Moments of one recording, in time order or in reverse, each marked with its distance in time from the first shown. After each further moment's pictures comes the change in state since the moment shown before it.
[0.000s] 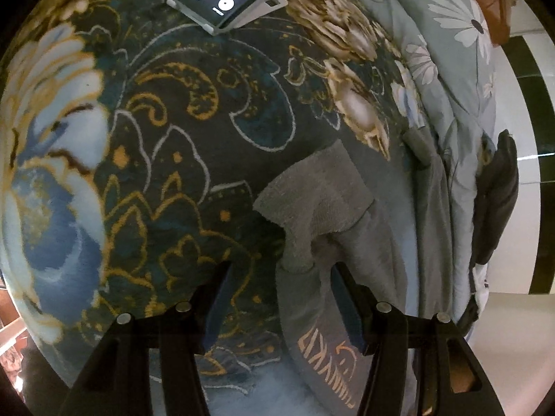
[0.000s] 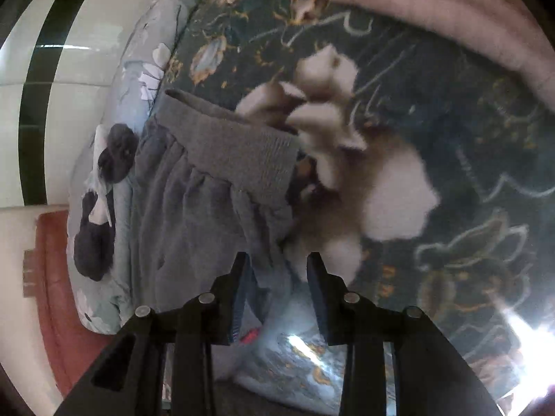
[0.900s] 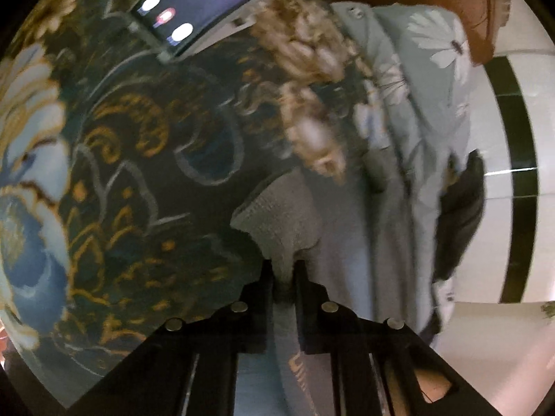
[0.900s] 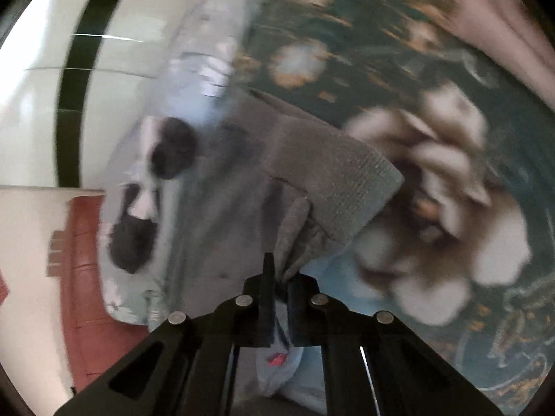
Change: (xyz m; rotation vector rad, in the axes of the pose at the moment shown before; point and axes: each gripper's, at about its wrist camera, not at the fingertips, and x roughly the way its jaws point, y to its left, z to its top) left arm -0.018 -0.030 0.021 -0.038 -0.026 -0.164; right arm -0.009 0.073 0.022 -0.122 -0.023 0.203
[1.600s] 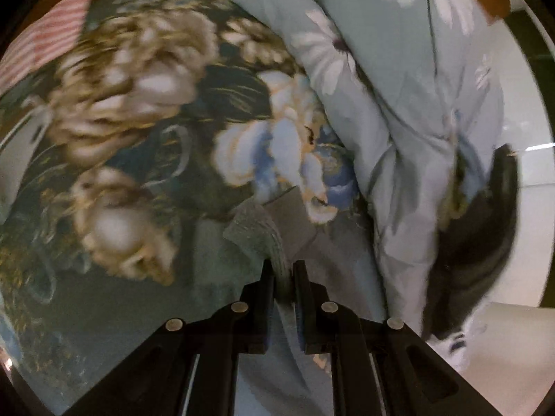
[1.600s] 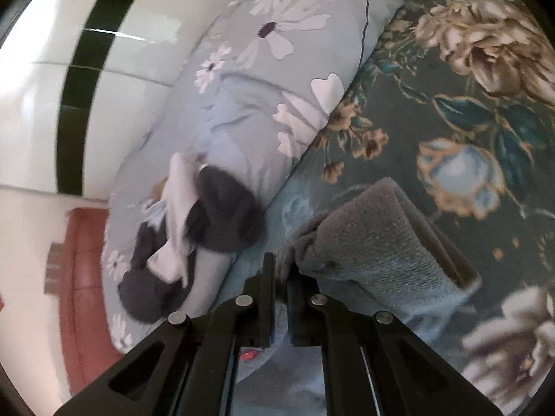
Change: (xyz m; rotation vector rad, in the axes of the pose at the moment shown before) left arm 0.152 -0.219 0.108 0.083 0.078 0.294; right arm 0.102 0.109 0.121 -0.033 -0.028 -0.067
